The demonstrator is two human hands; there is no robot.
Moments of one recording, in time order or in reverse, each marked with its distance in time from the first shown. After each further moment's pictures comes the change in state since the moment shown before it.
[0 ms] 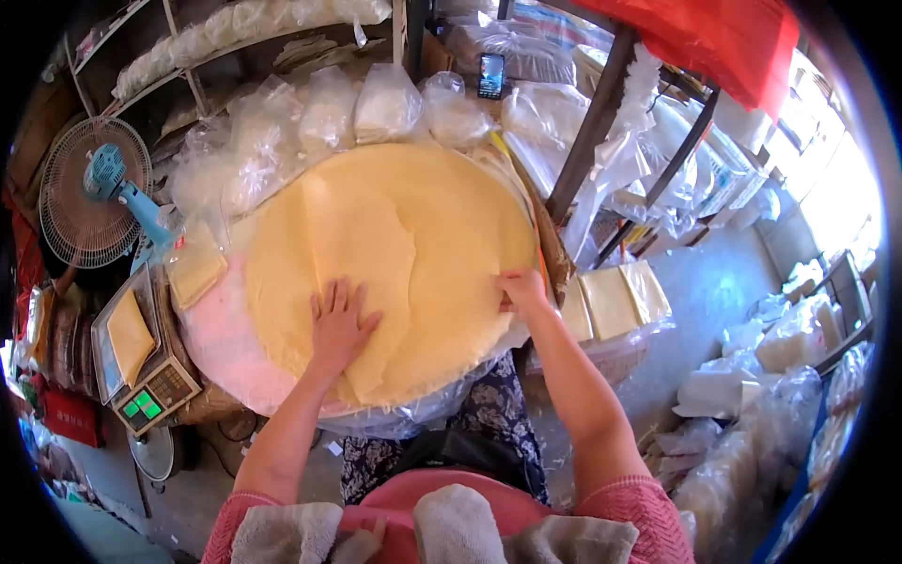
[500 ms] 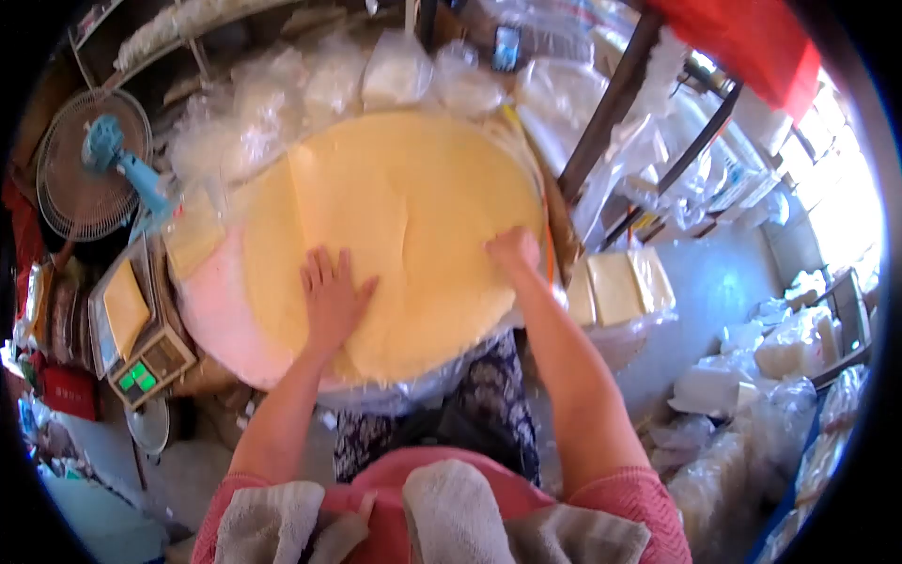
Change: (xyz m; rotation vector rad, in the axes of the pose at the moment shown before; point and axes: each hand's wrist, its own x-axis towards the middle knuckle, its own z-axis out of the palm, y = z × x) left_hand 0.007 0.006 0.006 0.030 0.112 -0.185; right_hand 0.037 -0.012 0.028 -0.769 0.276 -0.123
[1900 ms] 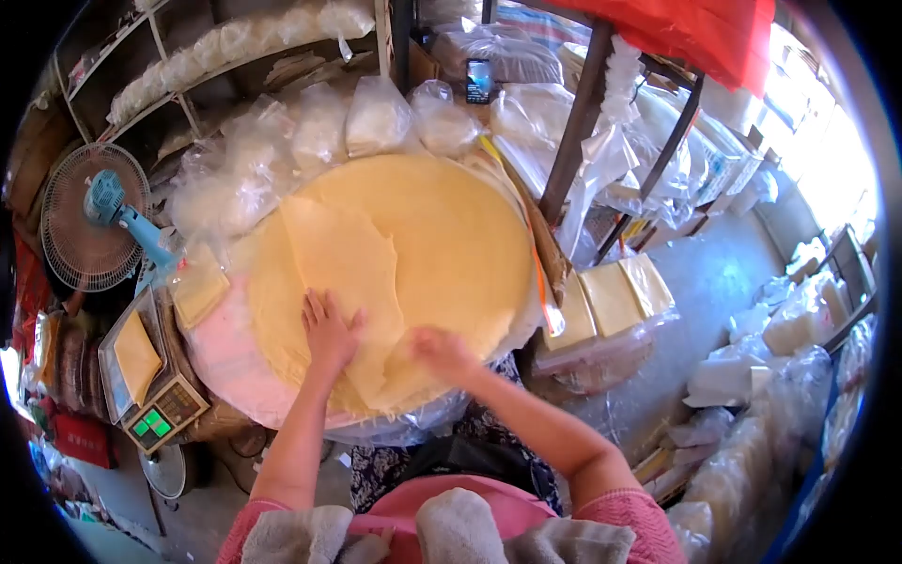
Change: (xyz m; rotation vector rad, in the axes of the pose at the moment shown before) left_hand 0.006 -0.015 0.007 -0.059 -0.112 -0.108; right_hand -0.137 0.007 0.060 0.471 -0.375 -0.595
